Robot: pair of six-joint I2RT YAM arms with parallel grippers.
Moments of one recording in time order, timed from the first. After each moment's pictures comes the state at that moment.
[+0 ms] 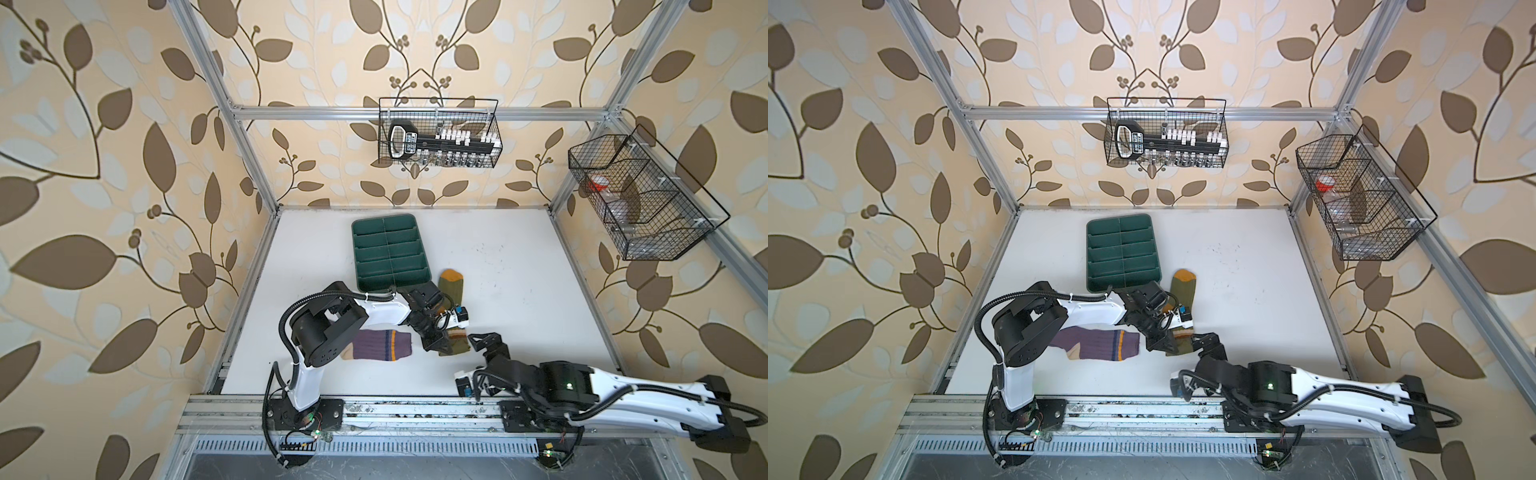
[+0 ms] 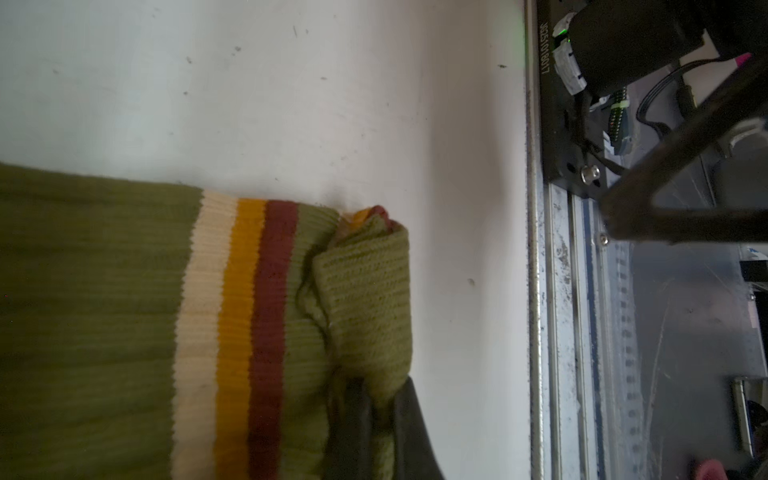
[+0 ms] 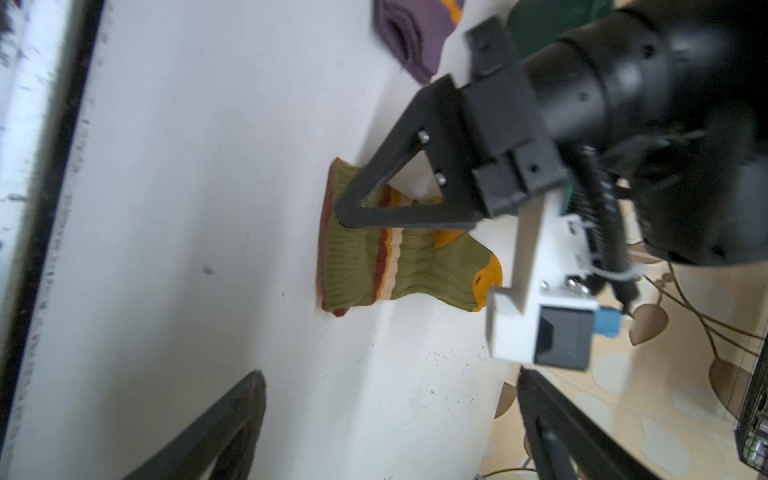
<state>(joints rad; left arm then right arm) -0.89 1.94 1.12 -0.32 0.70 0.23 1.33 0.71 0.43 -0.68 0.61 -0.83</state>
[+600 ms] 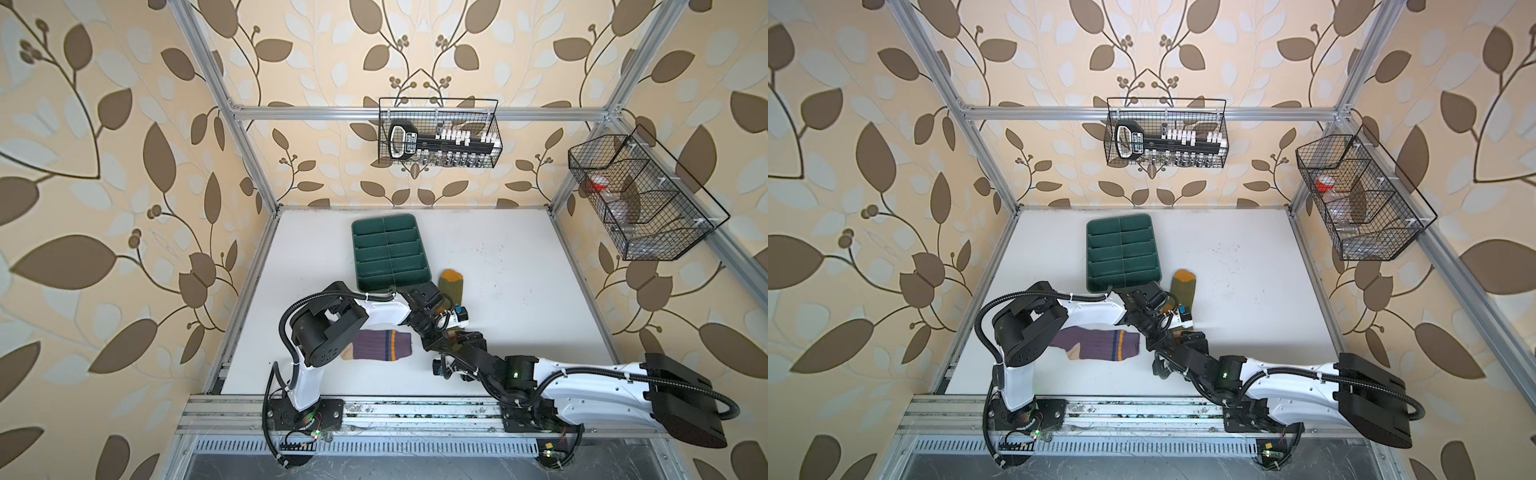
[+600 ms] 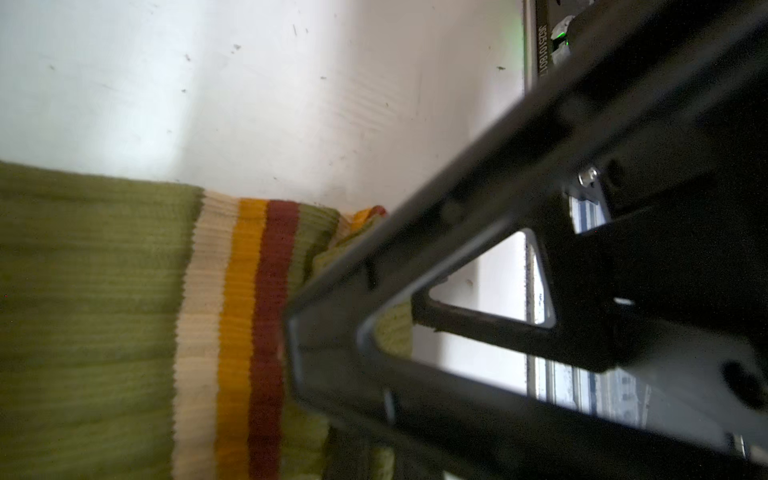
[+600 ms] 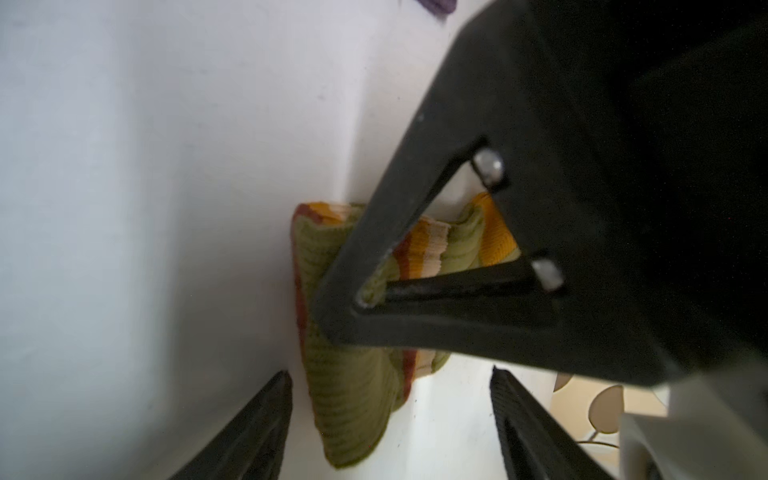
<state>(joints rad) -0.89 1.94 1.12 -0.32 0.71 0.23 1.15 1.10 0.32 -0.17 0.59 -0.78</state>
